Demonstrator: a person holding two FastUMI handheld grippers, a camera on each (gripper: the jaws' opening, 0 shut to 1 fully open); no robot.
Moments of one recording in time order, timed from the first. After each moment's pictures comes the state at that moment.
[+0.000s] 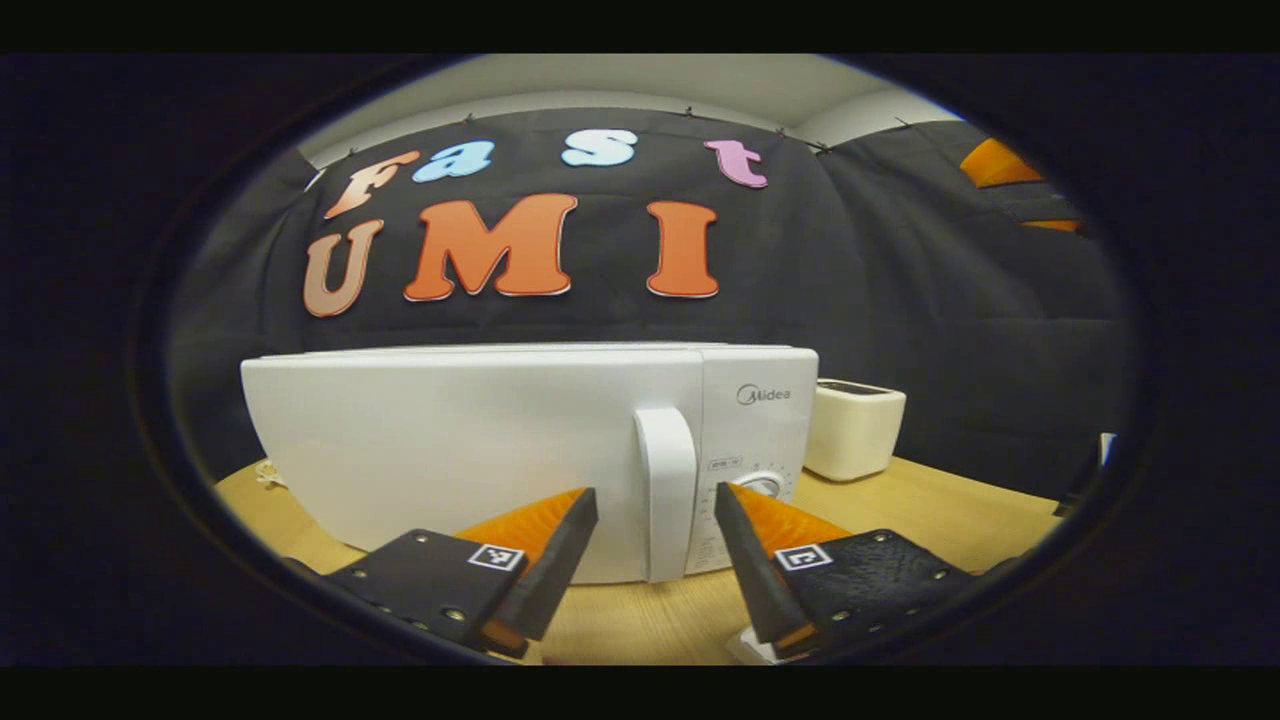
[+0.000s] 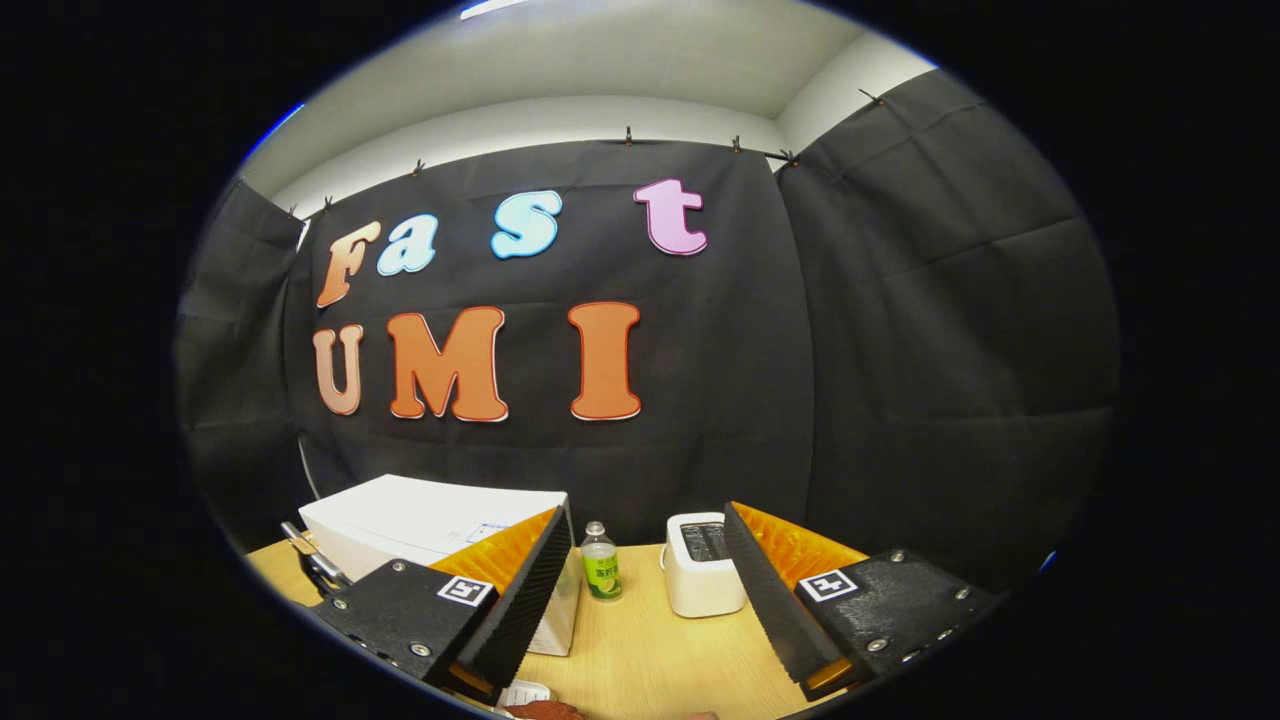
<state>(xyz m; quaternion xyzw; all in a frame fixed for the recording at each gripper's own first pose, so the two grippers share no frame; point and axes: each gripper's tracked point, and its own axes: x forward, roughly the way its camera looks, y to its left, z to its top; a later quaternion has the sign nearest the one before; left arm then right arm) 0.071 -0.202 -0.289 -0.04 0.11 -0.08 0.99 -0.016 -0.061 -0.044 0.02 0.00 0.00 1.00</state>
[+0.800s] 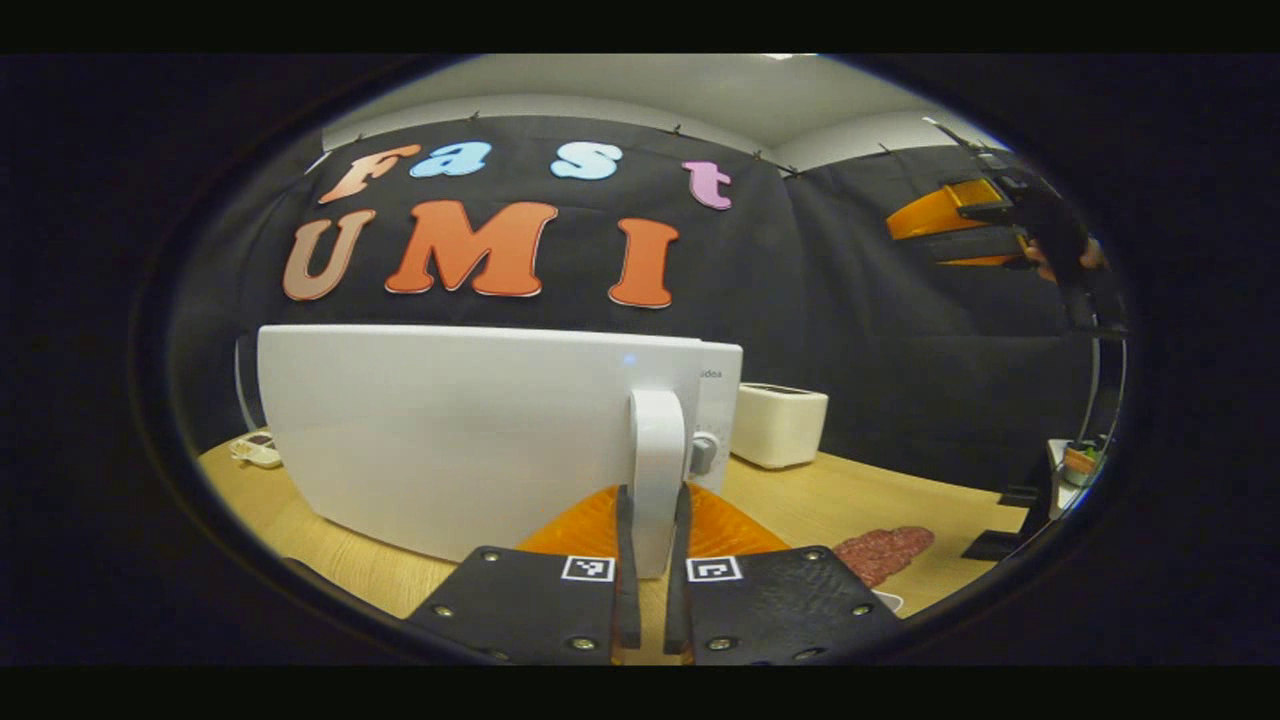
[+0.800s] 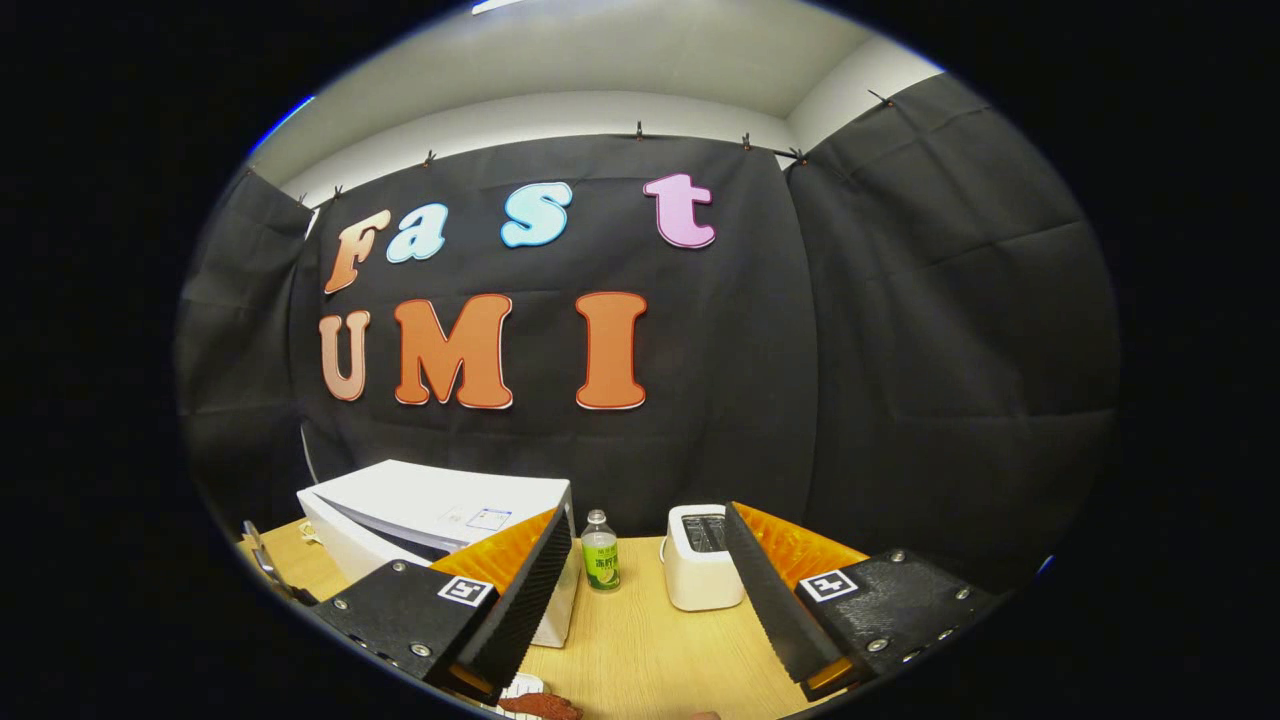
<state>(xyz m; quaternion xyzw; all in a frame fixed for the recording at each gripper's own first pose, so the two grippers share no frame) -0.022 -0.193 -0.278 -0.09 0.09 -0.18 0.98 -0.016 -0.053 -0.064 0.01 0.02 0.00 1.00</state>
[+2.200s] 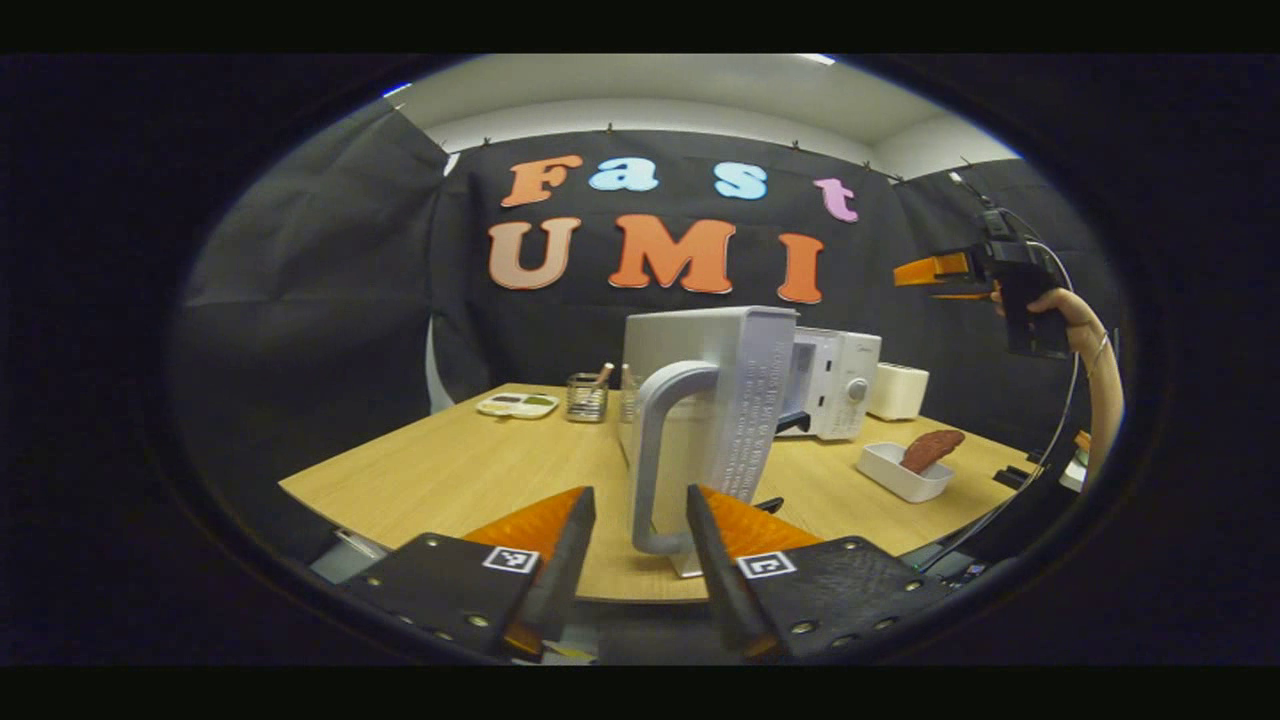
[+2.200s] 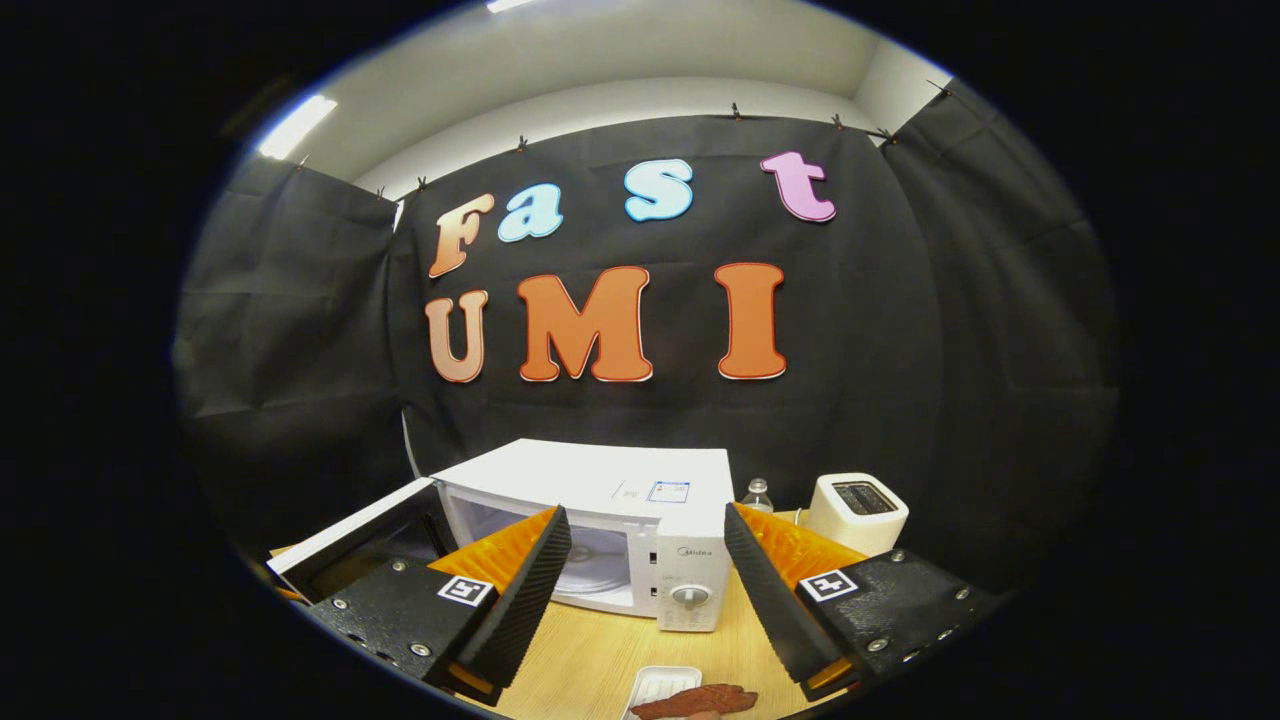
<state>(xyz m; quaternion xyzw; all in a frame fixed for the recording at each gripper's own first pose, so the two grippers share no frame) -0.260 0.090 -0.279 -0.06 0.13 0.05 0.99 -0.048 0.114 -0.098 0.02 0.04 0.14 0.99</state>
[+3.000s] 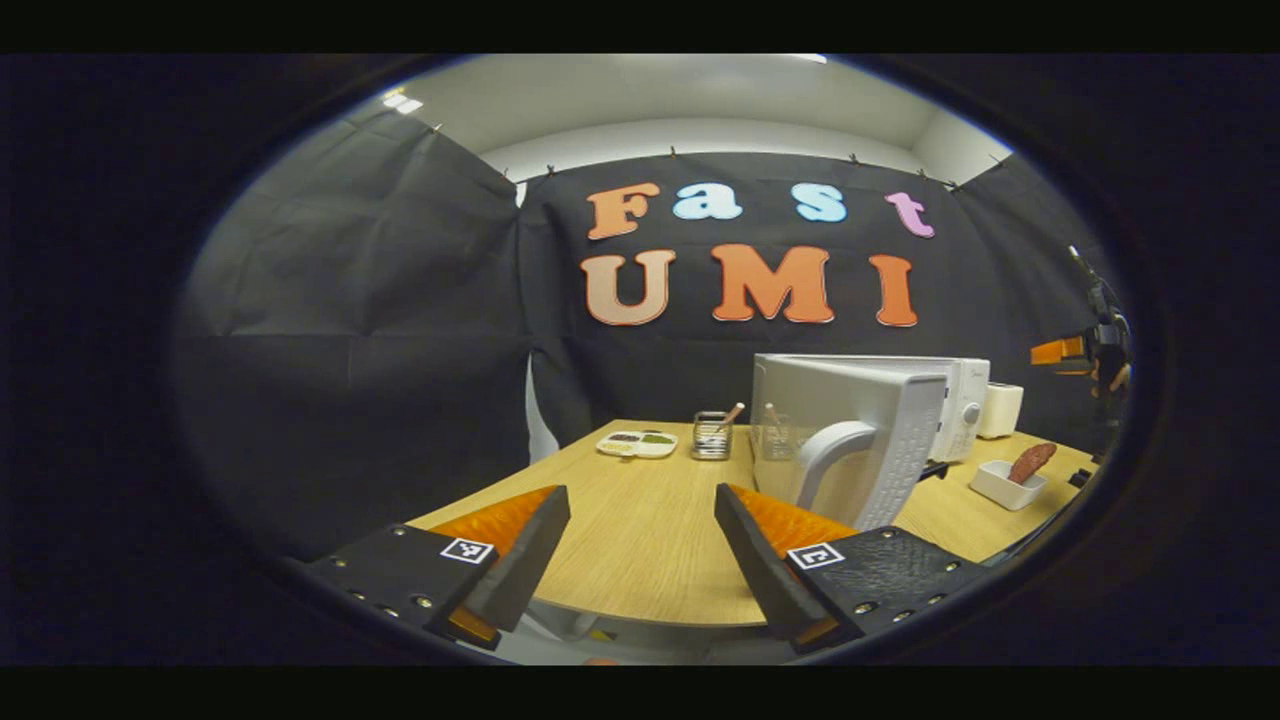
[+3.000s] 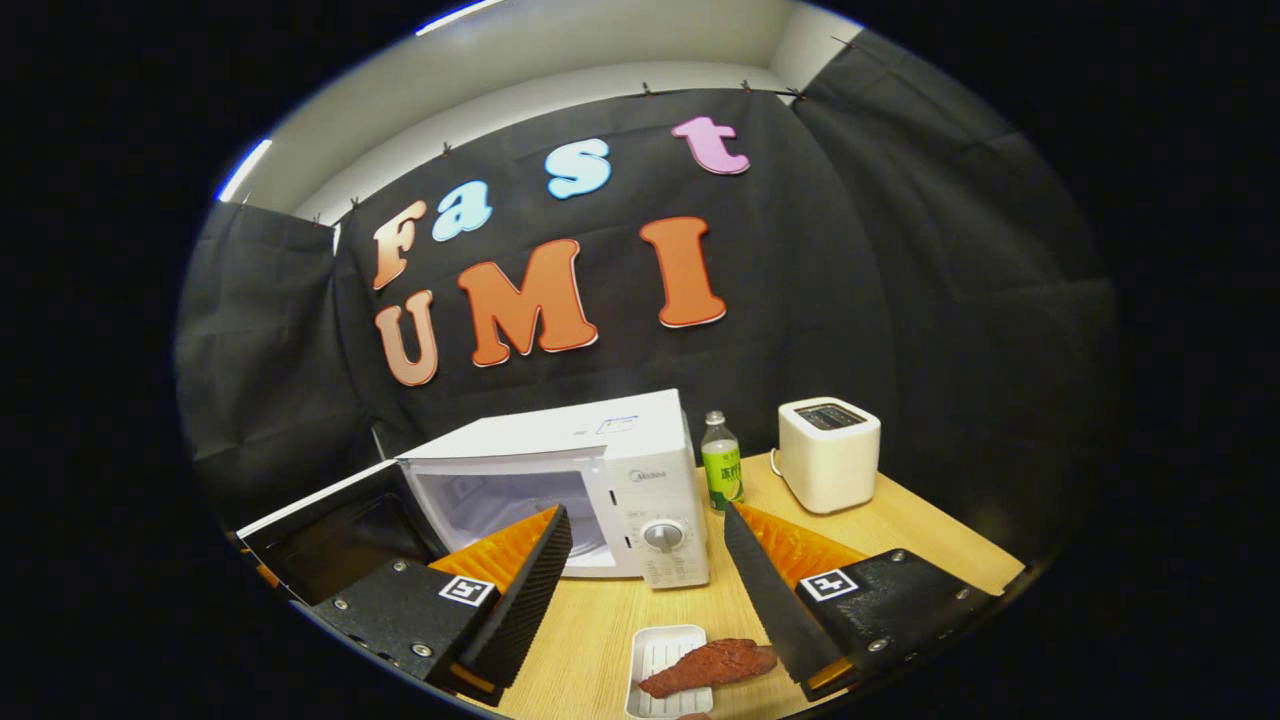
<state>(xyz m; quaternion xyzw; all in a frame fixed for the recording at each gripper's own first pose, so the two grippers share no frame) -0.251 0.208 -0.249 -0.03 0.09 0.15 0.98 -0.059 0.053 -0.190 0.12 0.08 0.05 0.99</state>
